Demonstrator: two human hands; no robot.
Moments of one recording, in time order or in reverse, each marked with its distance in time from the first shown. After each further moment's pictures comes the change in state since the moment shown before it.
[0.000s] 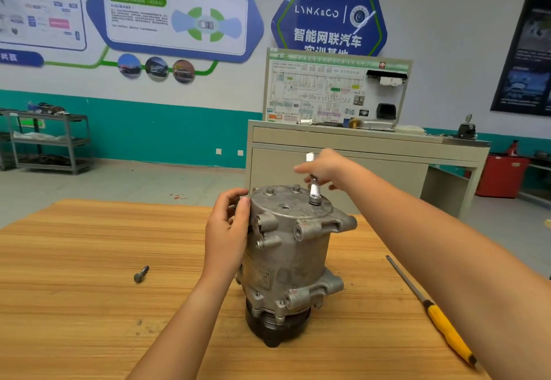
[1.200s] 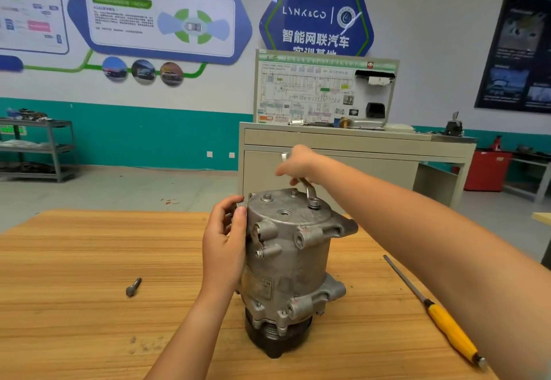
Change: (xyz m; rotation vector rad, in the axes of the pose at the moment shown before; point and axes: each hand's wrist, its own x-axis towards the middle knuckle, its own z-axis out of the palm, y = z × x) left_hand -0.001 -0.007 0.002 -0.108 0.036 0.032; right_hand 0.014 -0.027 0.021 -0.125 -0.017 -0.093
